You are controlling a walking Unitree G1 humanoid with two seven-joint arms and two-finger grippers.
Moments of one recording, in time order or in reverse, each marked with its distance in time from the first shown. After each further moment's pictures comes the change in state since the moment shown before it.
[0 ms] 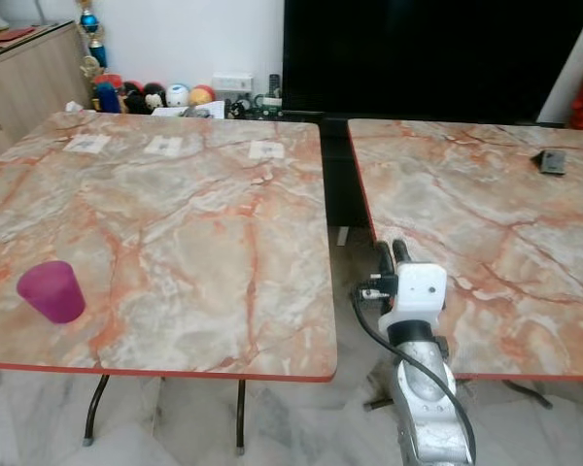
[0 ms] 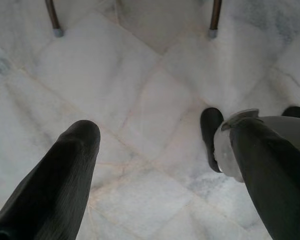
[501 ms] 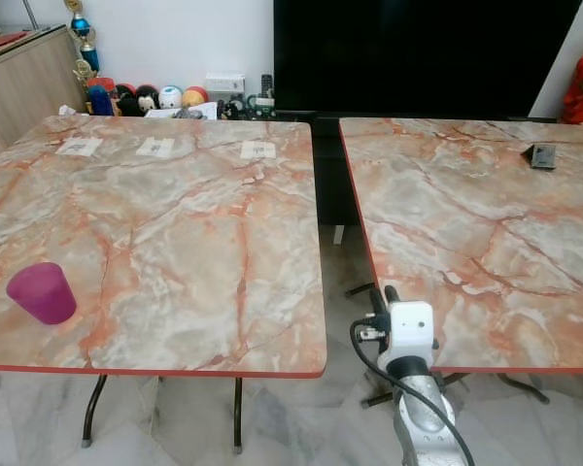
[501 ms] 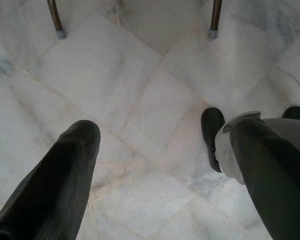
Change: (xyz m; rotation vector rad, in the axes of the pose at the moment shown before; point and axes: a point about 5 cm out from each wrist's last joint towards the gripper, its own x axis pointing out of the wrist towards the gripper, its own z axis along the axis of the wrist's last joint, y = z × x) left arm 0.000 0.004 0.001 0.003 -0.004 0.004; right arm -0.022 -0.003 -0.053 -0.008 0.201 0.062
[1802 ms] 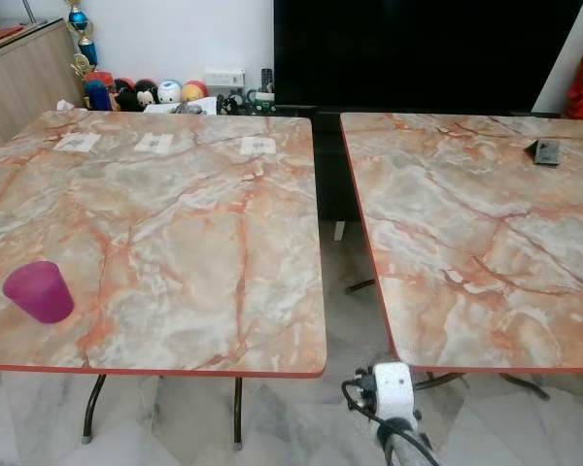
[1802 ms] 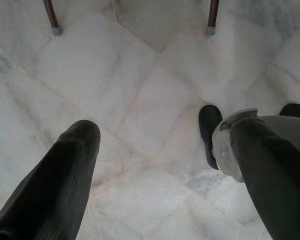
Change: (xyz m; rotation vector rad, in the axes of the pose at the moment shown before) left arm 0.001 -0.004 0.000 -0.003 -0.001 -0.007; right arm -0.038 0.008 -0.101 0.092 0.464 0.046
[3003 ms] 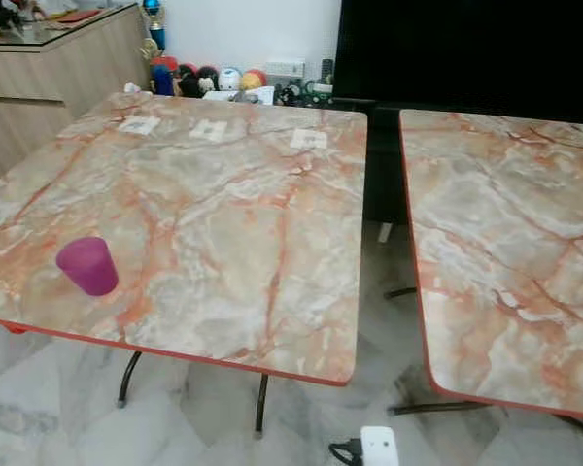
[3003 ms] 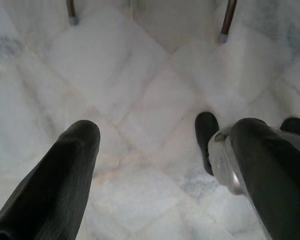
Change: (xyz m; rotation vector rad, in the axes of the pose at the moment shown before) left arm 0.005 -0.007 0.017 0.016 -0.062 -0.012; right arm -0.017 0.039 -0.063 0.054 0.351 -0.061
